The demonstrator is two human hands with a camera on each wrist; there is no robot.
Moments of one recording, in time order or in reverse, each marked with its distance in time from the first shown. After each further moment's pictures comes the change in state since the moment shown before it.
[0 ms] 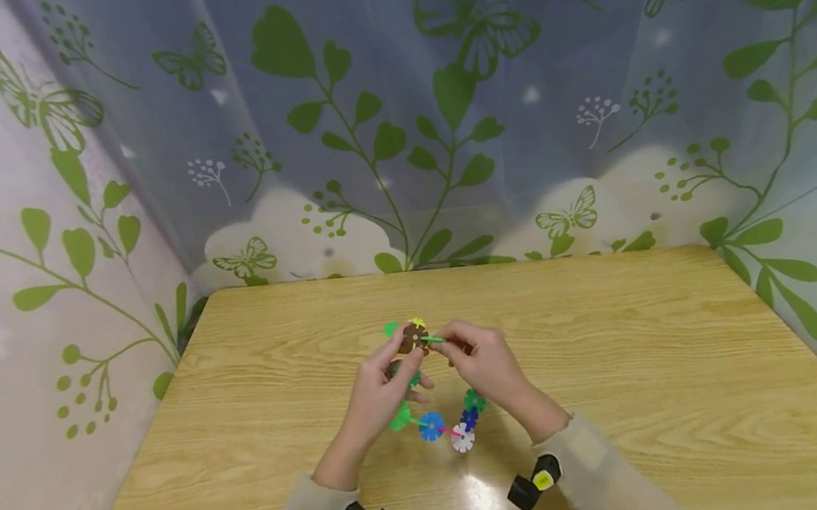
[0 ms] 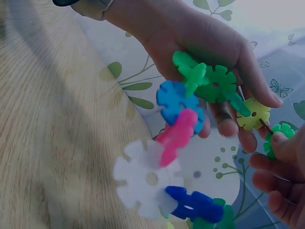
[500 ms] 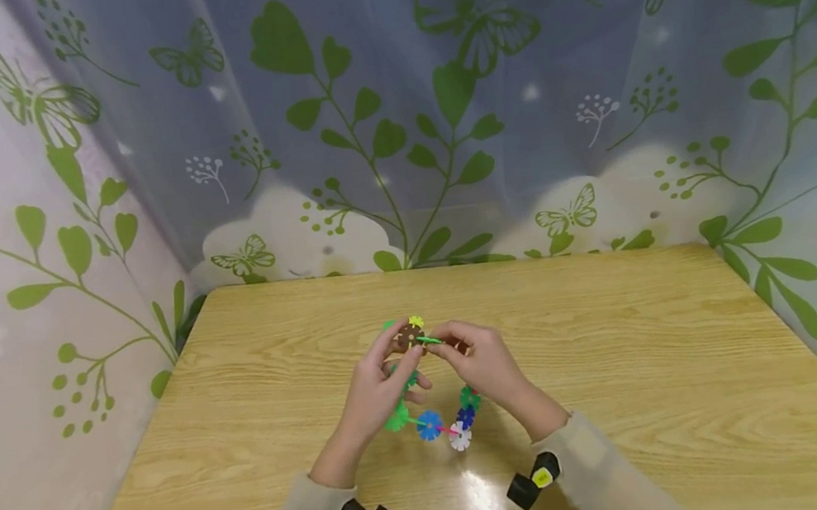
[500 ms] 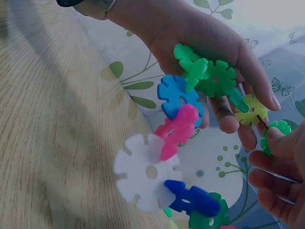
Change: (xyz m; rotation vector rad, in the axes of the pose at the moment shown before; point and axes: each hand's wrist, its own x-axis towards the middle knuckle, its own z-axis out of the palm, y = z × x) left_hand 0.002 -0.006 -0.002 -0.067 0.035 -0.044; right_hand 0.001 0.004 0.002 -0.013 -0.052 0.060
